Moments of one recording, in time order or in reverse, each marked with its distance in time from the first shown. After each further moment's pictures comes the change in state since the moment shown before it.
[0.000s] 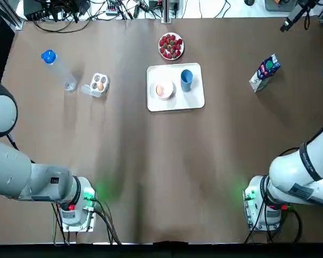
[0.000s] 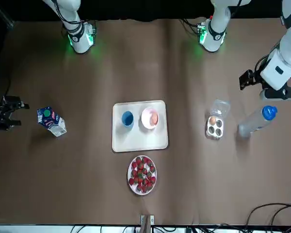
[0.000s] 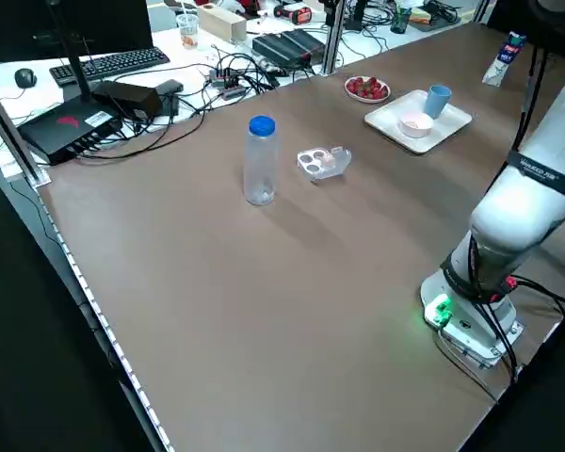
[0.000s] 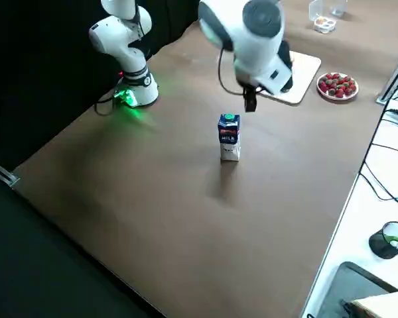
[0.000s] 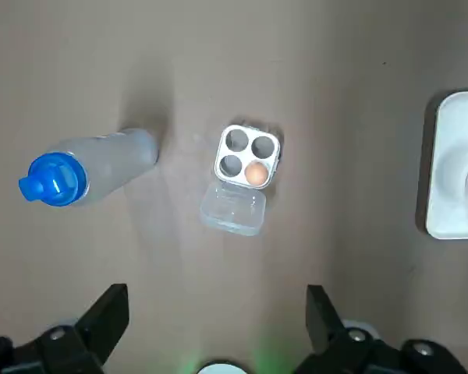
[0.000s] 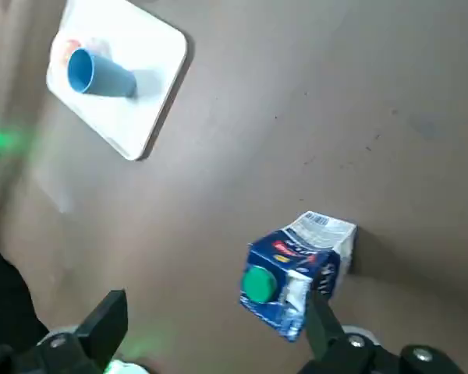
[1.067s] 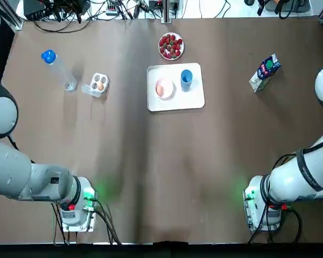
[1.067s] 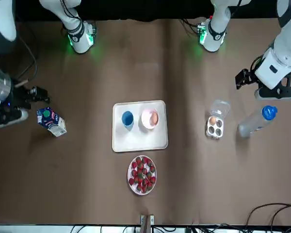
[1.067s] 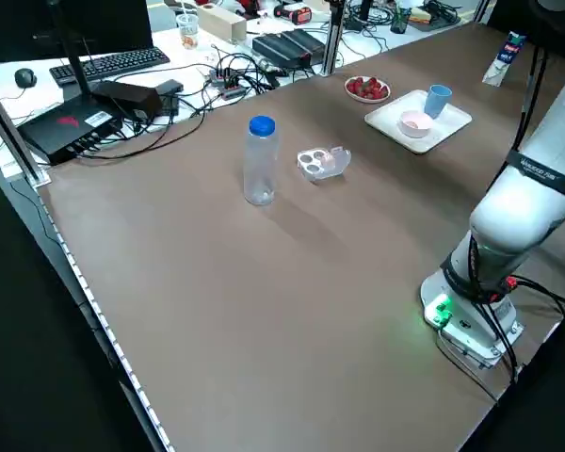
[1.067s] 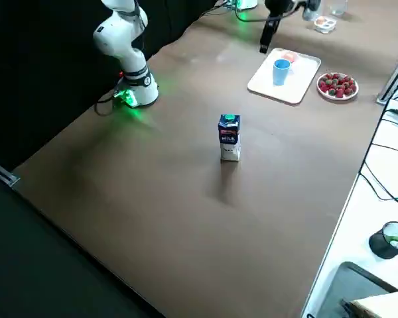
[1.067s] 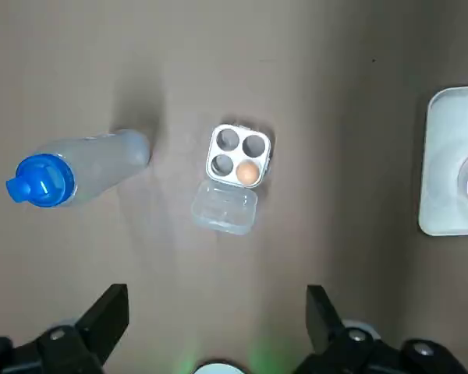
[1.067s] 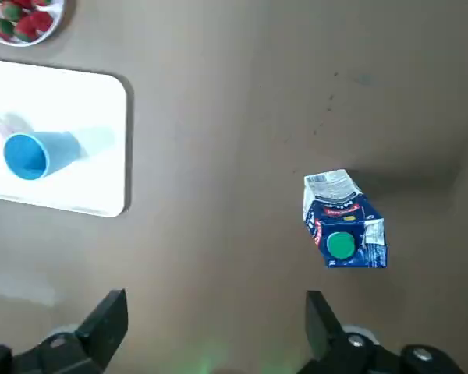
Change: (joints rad) left arm 0.003 0.000 -0.030 0.000 0.000 0.000 -0.015; right arm 0.333 -0.200 0.007 -0.022 -0.254 0.035 0.743
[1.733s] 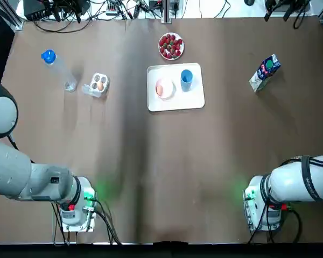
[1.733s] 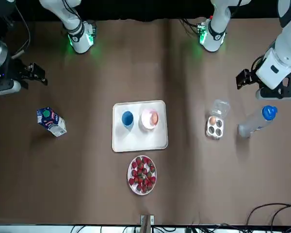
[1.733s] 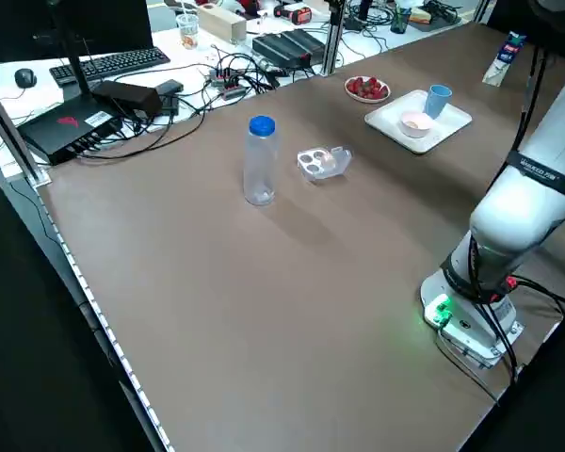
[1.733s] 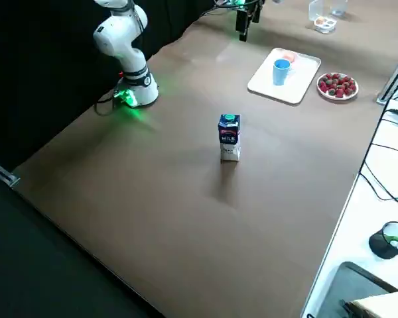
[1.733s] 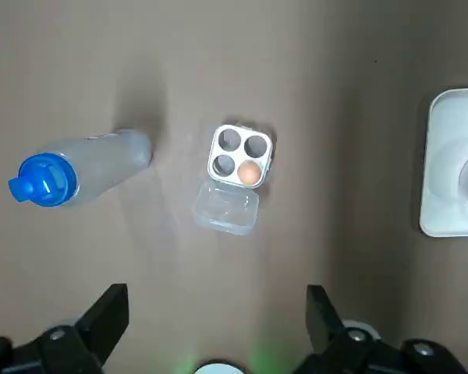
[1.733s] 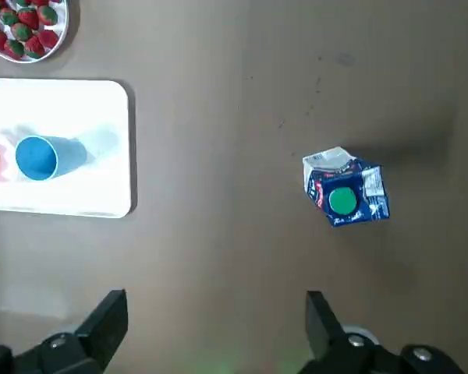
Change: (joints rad) left arm 0.002 0.000 0.001 0.001 0.000 0.000 0.000; right arm 0.000 -0.277 -0.011 -0.330 -0.002 0.138 0.082
